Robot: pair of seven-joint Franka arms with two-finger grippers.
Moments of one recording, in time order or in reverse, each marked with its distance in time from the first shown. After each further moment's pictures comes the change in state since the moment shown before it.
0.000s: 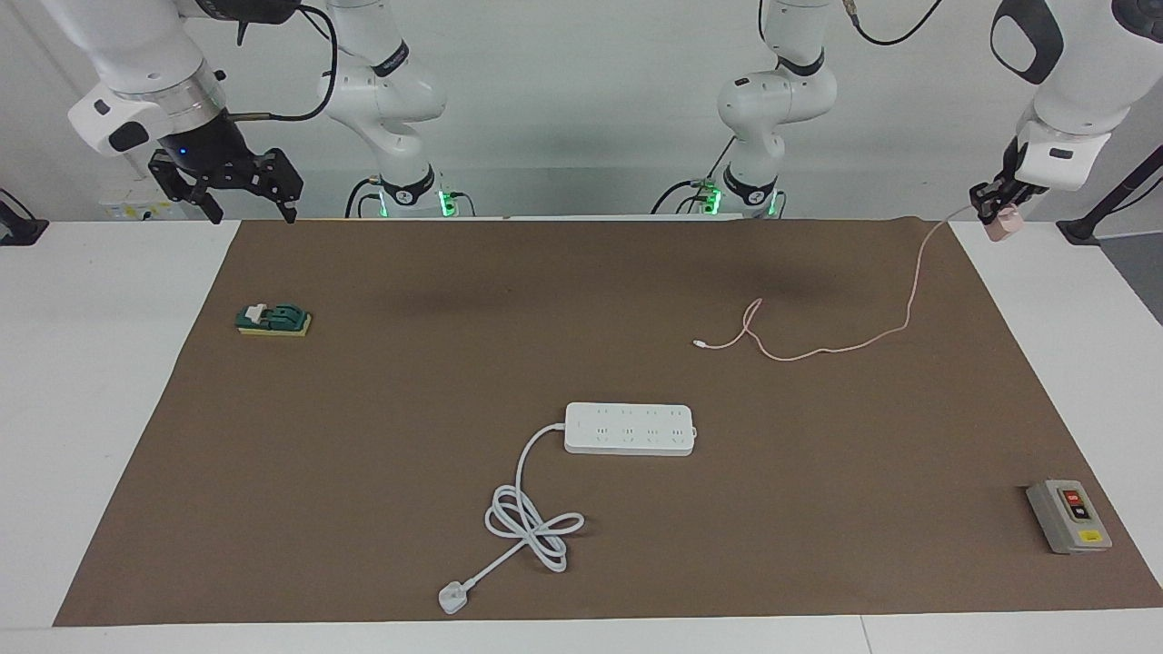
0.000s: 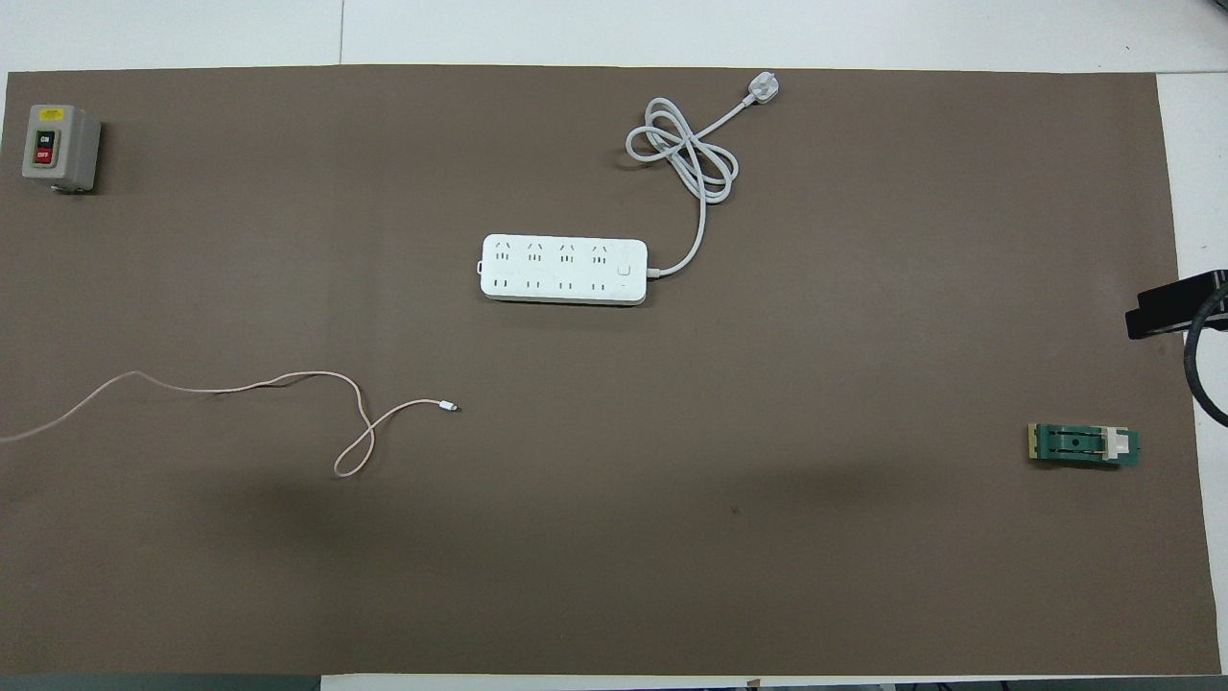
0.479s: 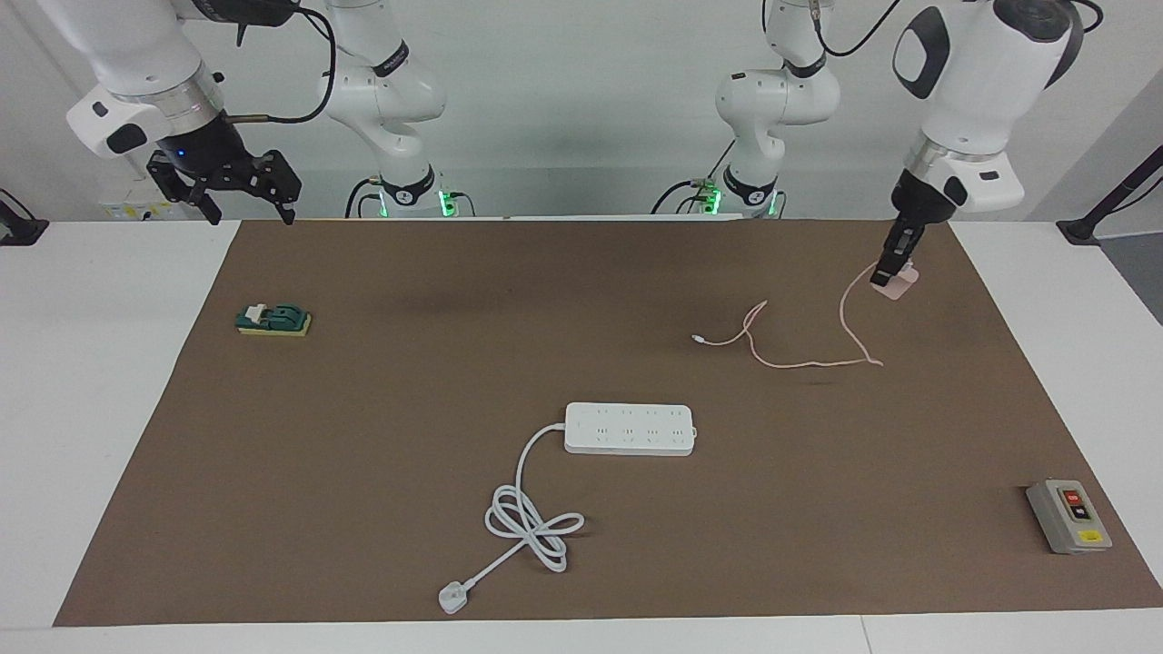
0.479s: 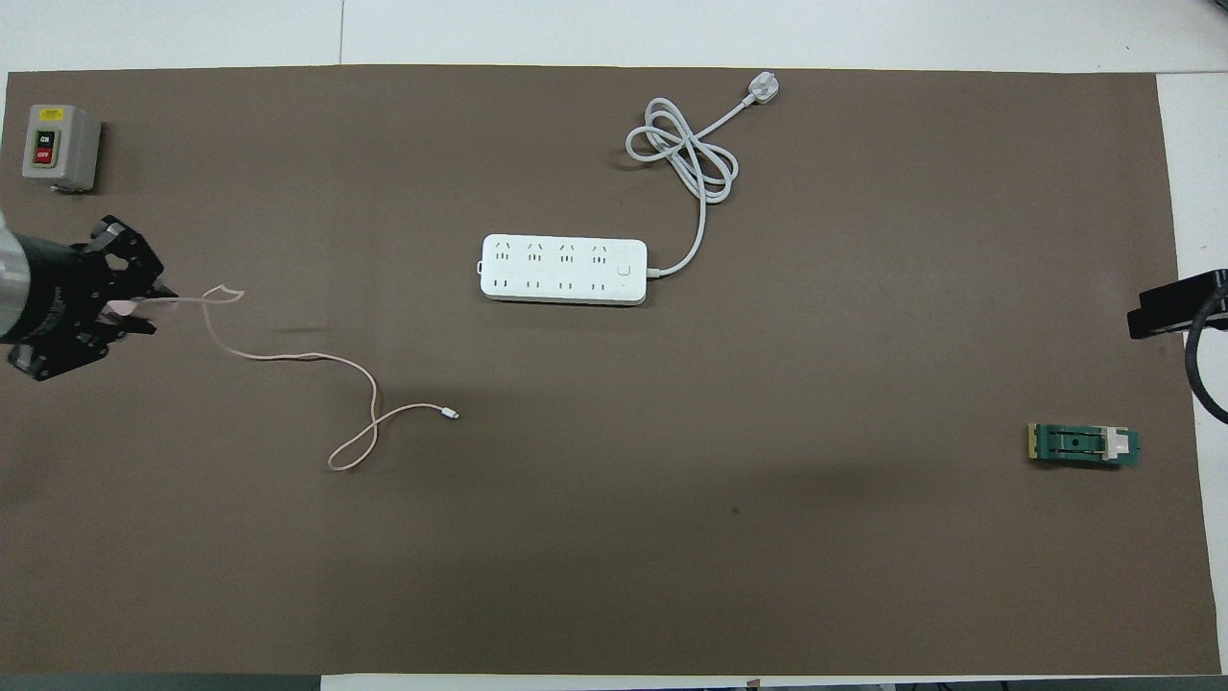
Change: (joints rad) left arm -0.258 0.009 -0.019 -0.079 -0.235 0.299 -0.916; right arm -0.003 0.002 -0.001 -0.001 -0.002 0.000 0.000
